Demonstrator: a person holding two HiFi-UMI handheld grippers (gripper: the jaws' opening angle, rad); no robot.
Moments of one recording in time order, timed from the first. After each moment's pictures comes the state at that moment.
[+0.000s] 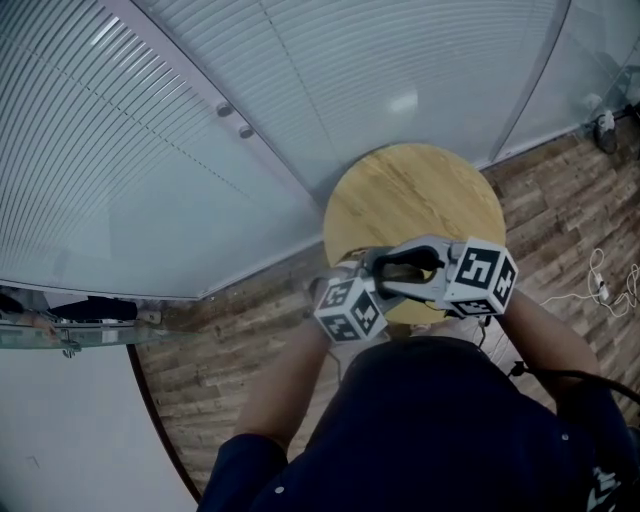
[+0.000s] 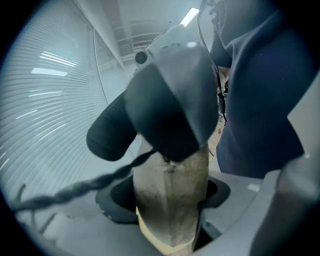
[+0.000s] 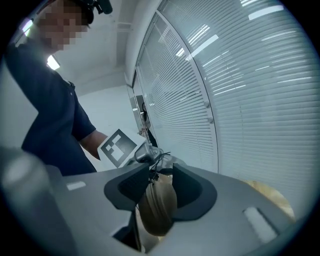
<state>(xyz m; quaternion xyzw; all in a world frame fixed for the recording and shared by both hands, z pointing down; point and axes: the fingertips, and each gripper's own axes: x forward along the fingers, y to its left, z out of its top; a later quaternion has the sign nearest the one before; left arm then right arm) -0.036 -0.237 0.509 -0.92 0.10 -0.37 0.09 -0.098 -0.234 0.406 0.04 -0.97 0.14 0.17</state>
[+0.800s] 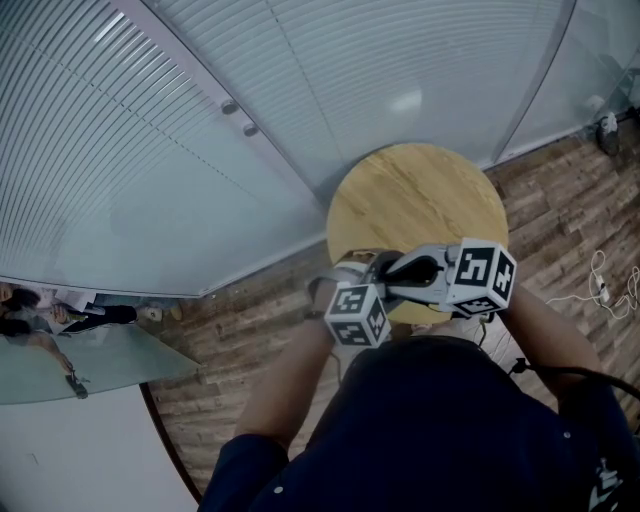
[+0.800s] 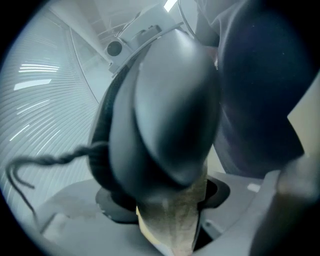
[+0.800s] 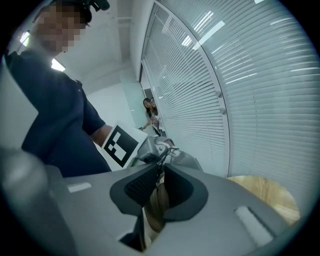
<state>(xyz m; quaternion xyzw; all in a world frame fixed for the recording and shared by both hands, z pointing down) -0.042 -0.225 0.521 -0.88 0.08 -0.45 0.15 -0.100 -0.207 0.415 -0.03 -0.97 0.15 0.20</state>
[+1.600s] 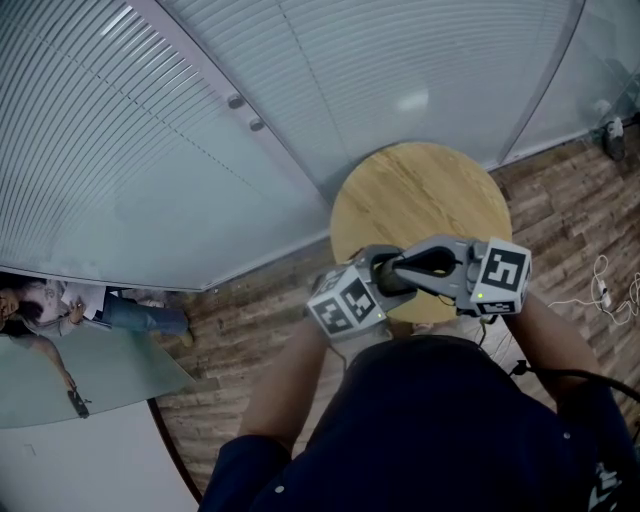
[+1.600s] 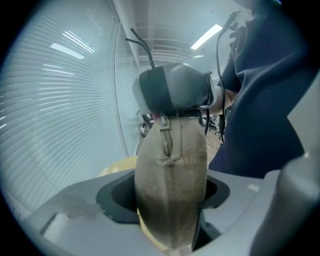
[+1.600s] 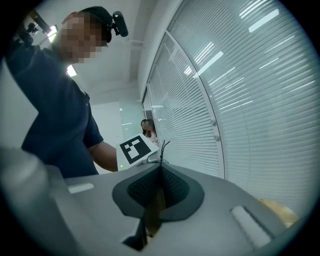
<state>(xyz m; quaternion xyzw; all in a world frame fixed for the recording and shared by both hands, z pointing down) -0.039 -0.225 0.492 -0.94 0.10 -0.33 -0.02 -0.086 -0.224 0.372 0.01 -0.99 0.11 0.07</state>
